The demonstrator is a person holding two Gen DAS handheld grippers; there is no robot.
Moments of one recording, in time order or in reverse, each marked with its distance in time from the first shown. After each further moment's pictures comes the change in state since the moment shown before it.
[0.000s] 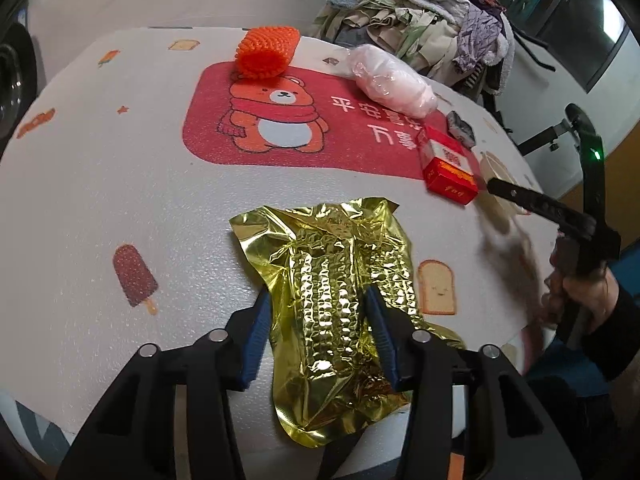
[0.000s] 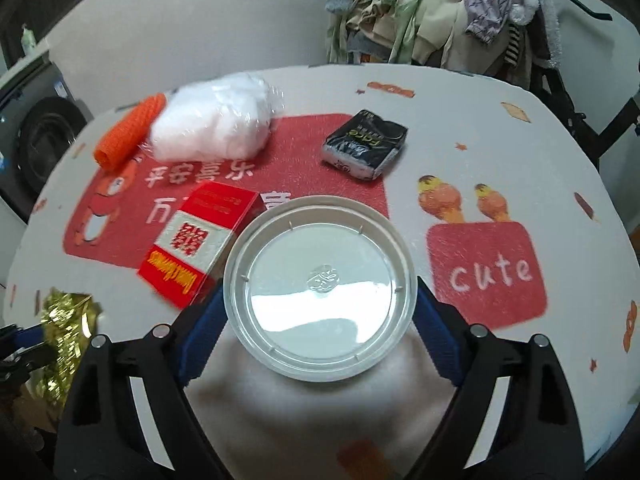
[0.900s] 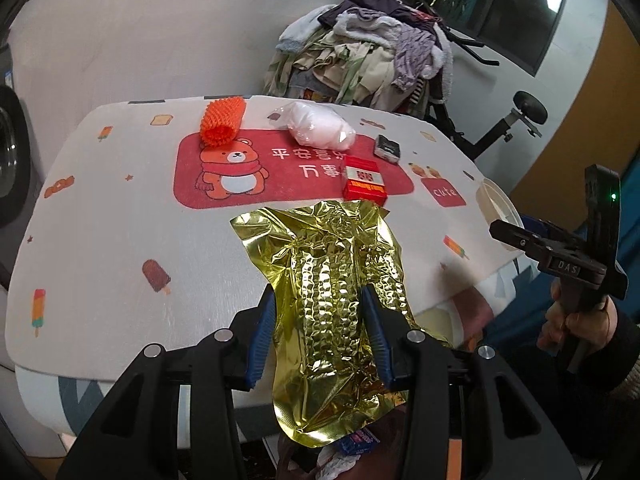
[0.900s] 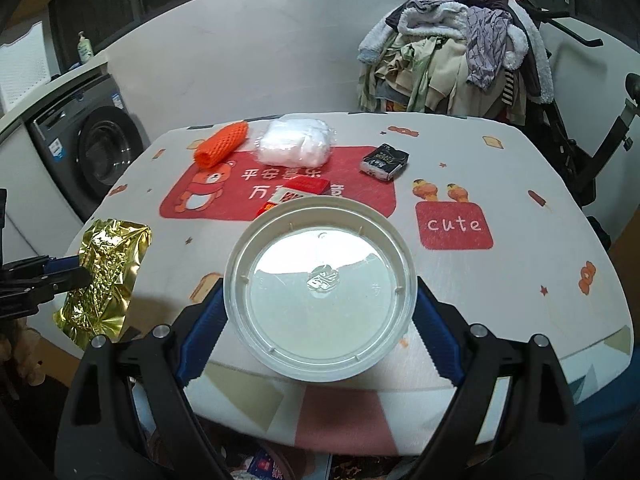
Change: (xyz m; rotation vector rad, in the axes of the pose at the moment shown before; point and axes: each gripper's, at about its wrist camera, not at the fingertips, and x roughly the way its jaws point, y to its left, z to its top) left arm -0.102 -0.052 -0.038 0.173 -0.144 -0.037; right arm -0.145 0.025 -0.084 -0.073 -0.147 0.093
